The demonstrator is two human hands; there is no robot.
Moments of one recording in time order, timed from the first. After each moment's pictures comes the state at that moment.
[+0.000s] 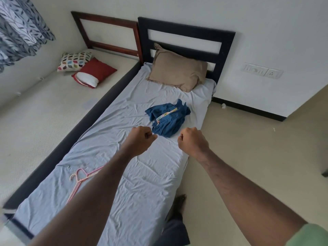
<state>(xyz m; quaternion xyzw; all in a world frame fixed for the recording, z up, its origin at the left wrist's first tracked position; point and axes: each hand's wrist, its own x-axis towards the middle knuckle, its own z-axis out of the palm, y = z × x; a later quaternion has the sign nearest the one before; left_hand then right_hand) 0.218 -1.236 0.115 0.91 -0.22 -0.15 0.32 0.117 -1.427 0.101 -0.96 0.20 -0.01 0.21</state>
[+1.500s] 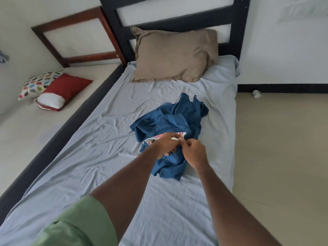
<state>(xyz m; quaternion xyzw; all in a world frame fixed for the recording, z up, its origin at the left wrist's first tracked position) 0.535 -1.500 -0.384 0.85 -0.20 -0.36 0.32 0.434 -1.583 -0.425 -0.76 0.38 -0.09 0.51</state>
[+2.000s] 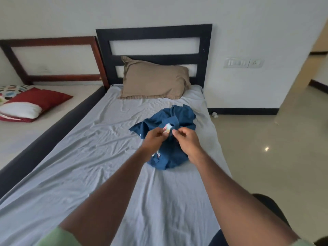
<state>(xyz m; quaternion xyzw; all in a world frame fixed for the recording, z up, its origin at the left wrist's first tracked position) 0.530 -1.308 -0.371 0.72 -0.34 -0.26 0.54 0.409 -1.400 -0.369 -0.71 0.36 -0.30 0.53</state>
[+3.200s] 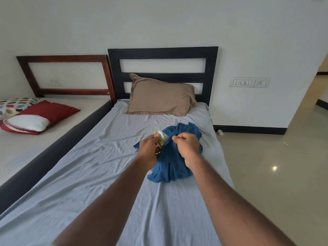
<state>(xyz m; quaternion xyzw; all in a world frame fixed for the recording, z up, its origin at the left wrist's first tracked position) 0.556 -1.311 -0.323 0.60 -0.11 -0.32 0.72 0.457 -1.402 -0.311 -0.69 0.41 -0.30 0.52</state>
